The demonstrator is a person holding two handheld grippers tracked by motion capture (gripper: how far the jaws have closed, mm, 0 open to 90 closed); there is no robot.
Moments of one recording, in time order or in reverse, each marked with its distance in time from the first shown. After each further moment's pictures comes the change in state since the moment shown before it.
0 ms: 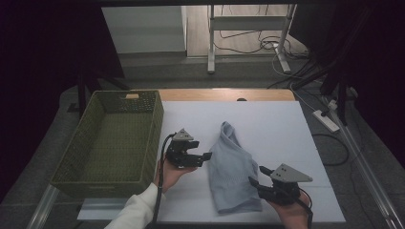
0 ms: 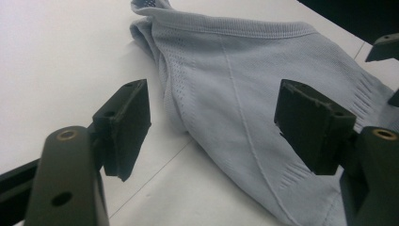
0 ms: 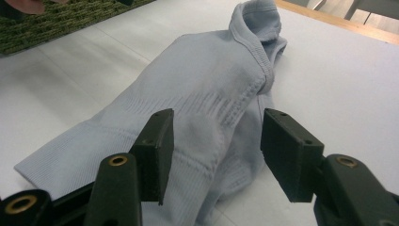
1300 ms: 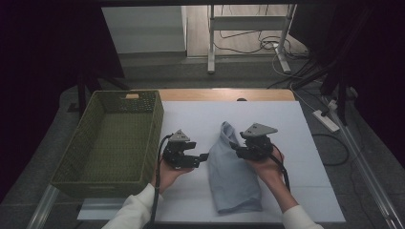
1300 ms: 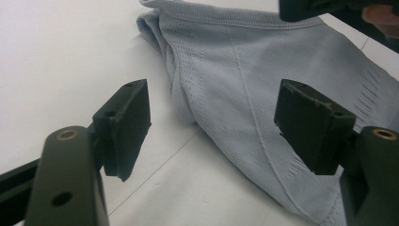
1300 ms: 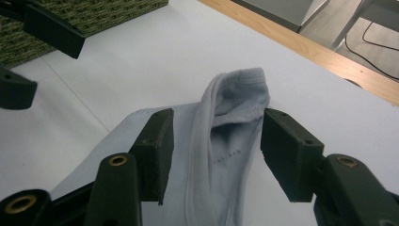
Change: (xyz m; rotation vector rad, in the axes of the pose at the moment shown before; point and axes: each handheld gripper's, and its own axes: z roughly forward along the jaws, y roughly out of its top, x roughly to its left) left arm 0.005 -0.006 -0.003 0.004 0.004 -0.001; right arm -0.030 0.085 0.090 0.065 -0.012 -0.080
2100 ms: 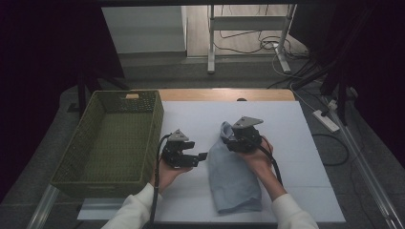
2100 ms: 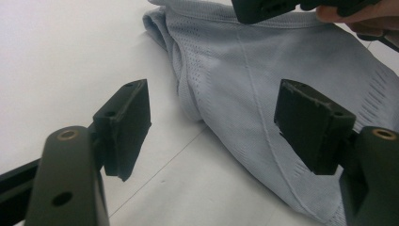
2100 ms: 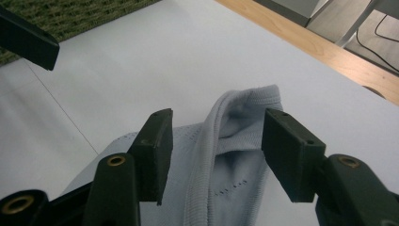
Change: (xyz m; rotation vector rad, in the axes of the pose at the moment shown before) left arm 0.005 -0.002 -0.001 0.004 0.007 -0.011; right arm -0.002 0.016 0.037 0.048 0.021 -0.017
